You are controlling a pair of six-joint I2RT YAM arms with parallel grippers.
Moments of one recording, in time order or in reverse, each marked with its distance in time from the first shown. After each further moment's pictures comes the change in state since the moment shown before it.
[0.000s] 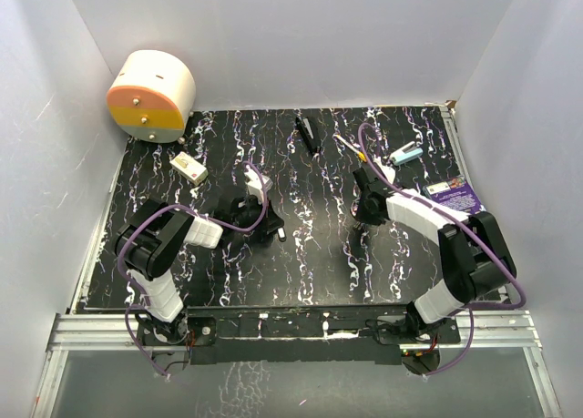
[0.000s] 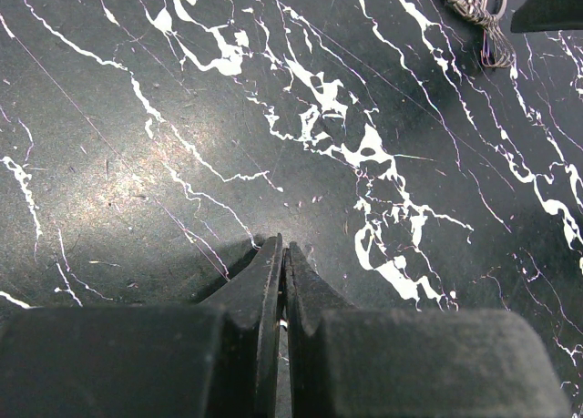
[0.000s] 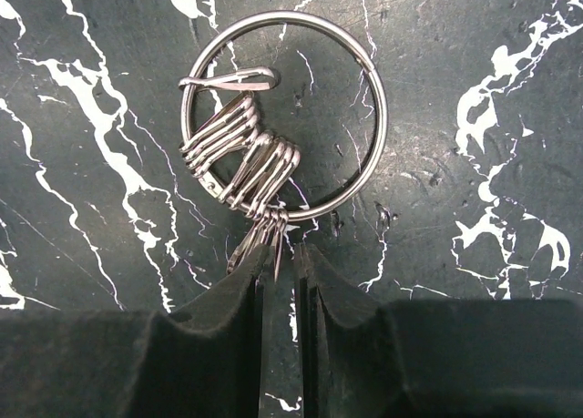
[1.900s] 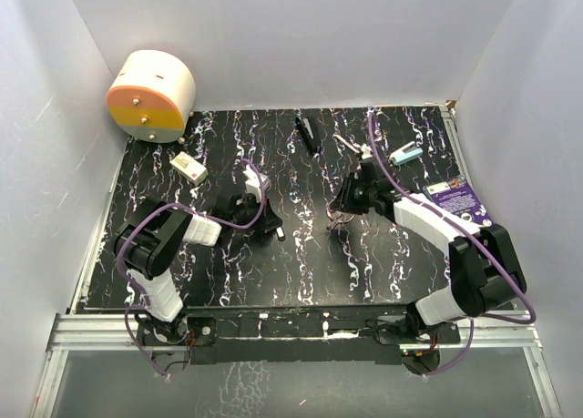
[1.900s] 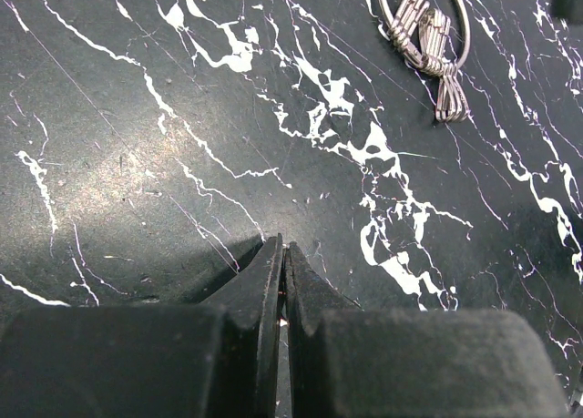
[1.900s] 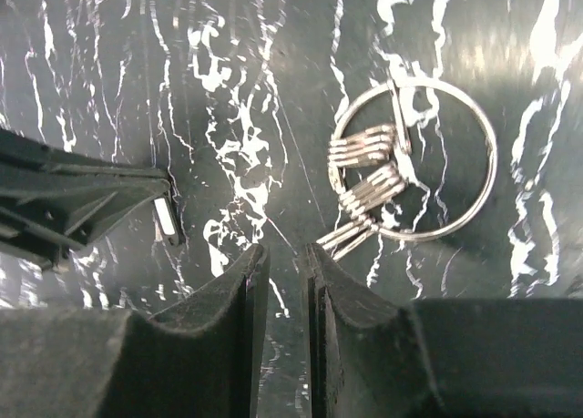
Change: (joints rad) left arm 0.033 0.001 0.013 -0.032 0.024 0.000; right arm -0.010 -0.072 -0.044 0.262 -0.472 0.024
